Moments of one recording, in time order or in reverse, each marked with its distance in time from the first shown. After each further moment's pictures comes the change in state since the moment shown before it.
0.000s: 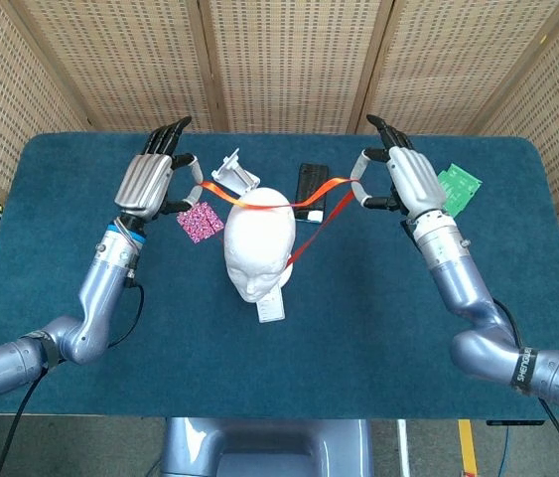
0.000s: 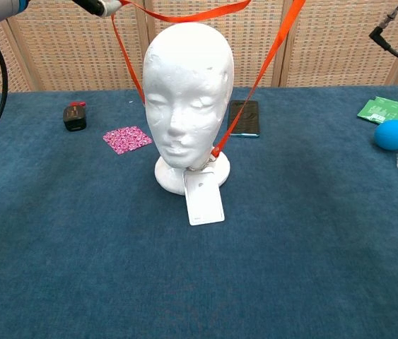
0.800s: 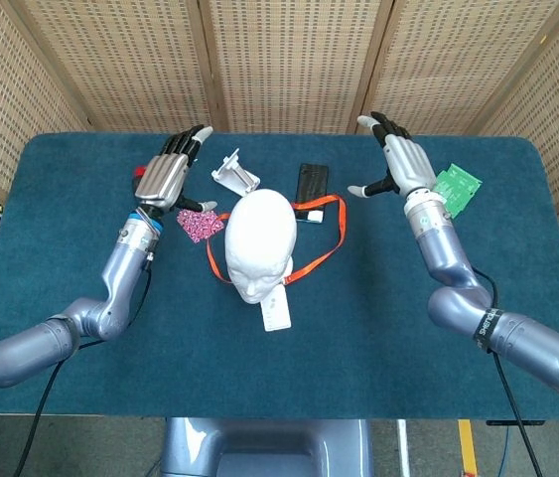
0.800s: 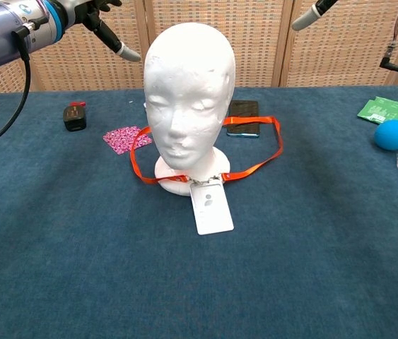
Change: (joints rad) left arm -0.093 -0.129 0.021 0.280 -0.026 -0.152 -0.086; right arm 0.105 -0.164 -0.031 0.366 0.082 -0.160 -0.022
